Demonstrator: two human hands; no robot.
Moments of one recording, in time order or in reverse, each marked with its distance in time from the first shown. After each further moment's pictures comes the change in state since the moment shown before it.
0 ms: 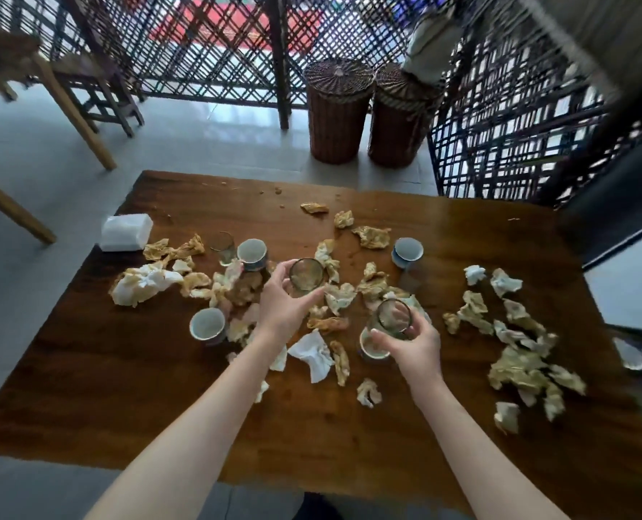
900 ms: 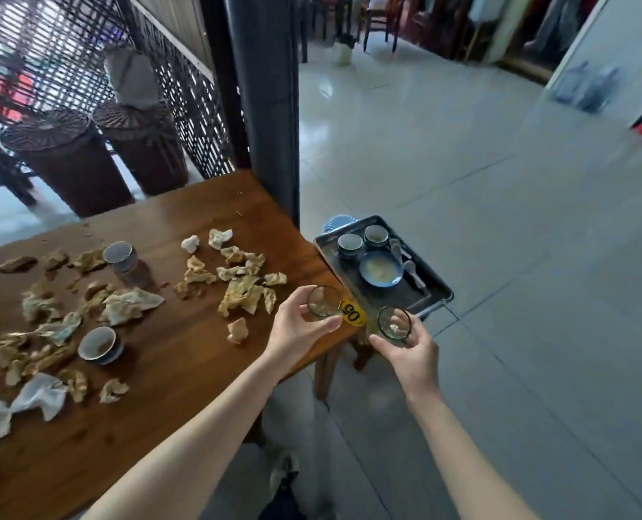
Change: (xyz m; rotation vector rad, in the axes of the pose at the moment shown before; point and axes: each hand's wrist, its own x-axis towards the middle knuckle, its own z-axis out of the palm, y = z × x) left_hand -0.318 0.116 0.368 0.018 -0.763 0.229; right_hand -0.222 0.167 -0.409 0.224 0.723 0.025
